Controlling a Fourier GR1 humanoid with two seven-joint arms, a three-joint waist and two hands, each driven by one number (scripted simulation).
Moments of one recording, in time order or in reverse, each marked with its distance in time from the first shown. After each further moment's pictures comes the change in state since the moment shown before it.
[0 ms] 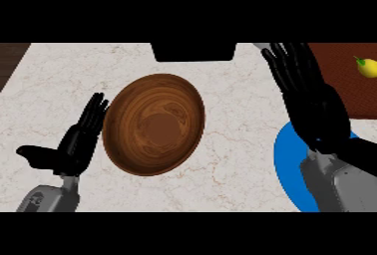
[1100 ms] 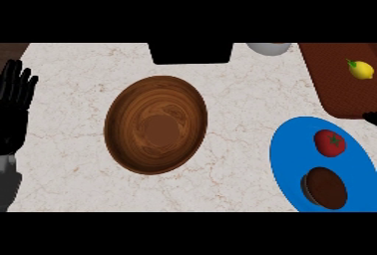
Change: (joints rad) left arm -0.074 0.181 0.237 -0.053 -0.039 0.103 0.073; right arm 0.509 -0.485 -0.283 -0.207 0.222 0.304 -0.265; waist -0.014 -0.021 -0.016
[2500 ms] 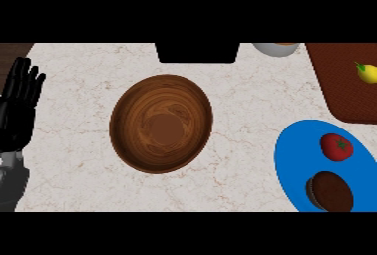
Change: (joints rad) left arm -0.024 -0.059 0.030 -0.002 -0.060 -0.043 0.020; right arm -0.011 -0.386 -0.085 0.099 0.420 0.273 0.081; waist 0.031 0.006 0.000
